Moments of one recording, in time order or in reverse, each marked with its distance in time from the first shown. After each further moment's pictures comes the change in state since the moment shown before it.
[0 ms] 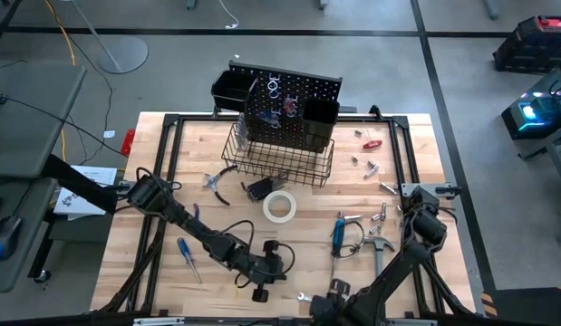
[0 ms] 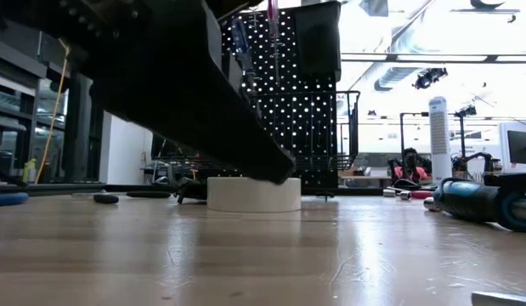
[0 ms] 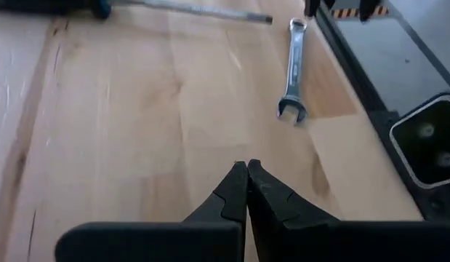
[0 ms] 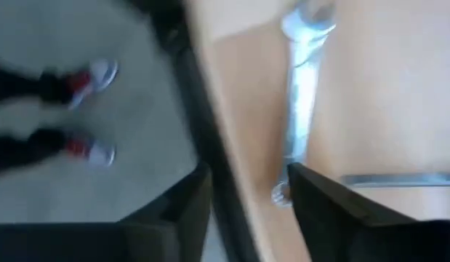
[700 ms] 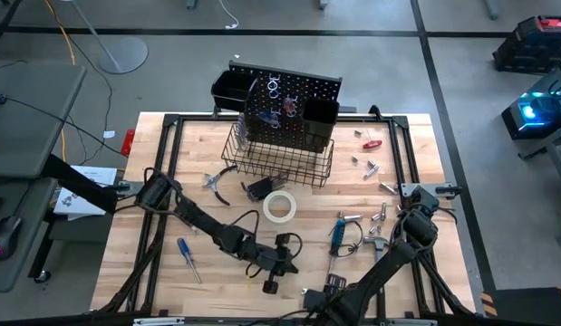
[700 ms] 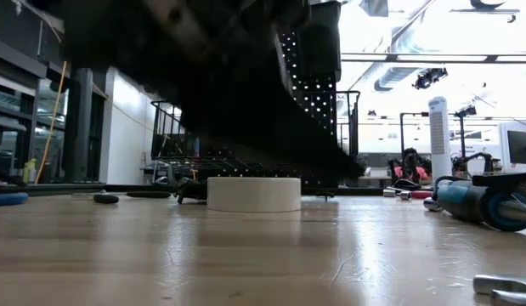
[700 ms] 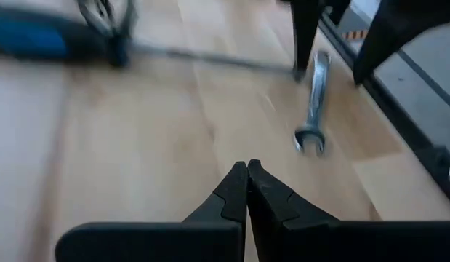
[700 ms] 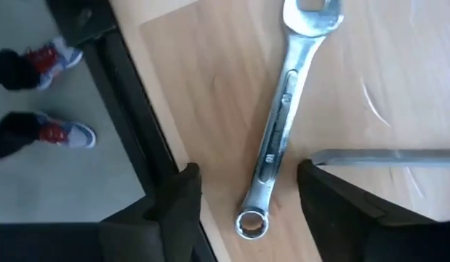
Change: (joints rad) left arm 0.088 0.076 0.001 0.183 0.081 0.110; right arm -0.065 0.071 0.006 -0.048 -0.115 0.005
